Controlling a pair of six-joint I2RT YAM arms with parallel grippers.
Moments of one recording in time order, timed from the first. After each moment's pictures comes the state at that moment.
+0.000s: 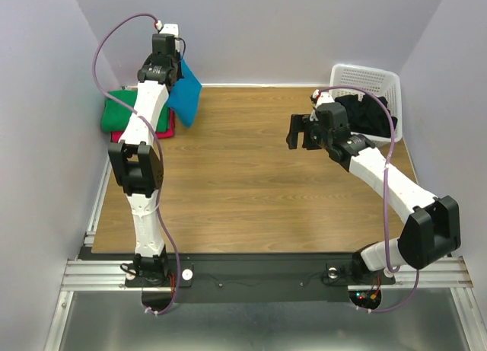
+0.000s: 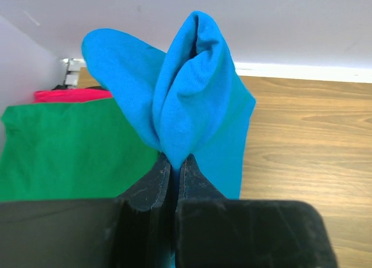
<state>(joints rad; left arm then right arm) -0.12 2.13 2.22 -0.56 -0.22 -0.03 0.41 1.40 1.15 -0.32 0.08 0.29</state>
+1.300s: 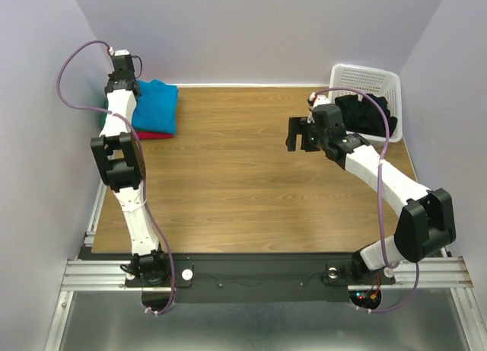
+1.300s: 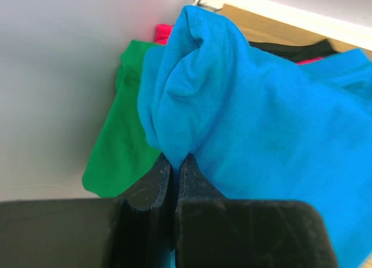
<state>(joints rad) 0.16 2.24 2.11 -0.47 -0.33 0.00 0.41 1.45 1.15 -0.33 0.10 0.29</state>
